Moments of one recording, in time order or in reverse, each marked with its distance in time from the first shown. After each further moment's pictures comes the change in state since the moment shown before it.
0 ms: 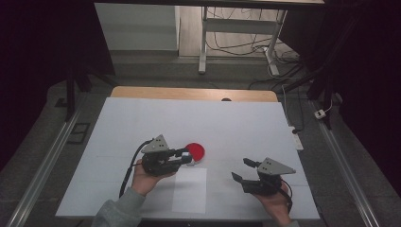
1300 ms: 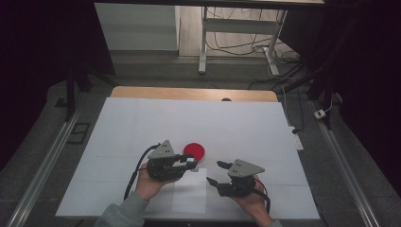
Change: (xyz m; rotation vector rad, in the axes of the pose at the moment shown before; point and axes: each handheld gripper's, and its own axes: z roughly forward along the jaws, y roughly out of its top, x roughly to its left) left arm -0.016 -0.002 0.008 0.019 -0.022 0.029; right arm 0.049 0.023 0.046 0.036 0.120 -0.111
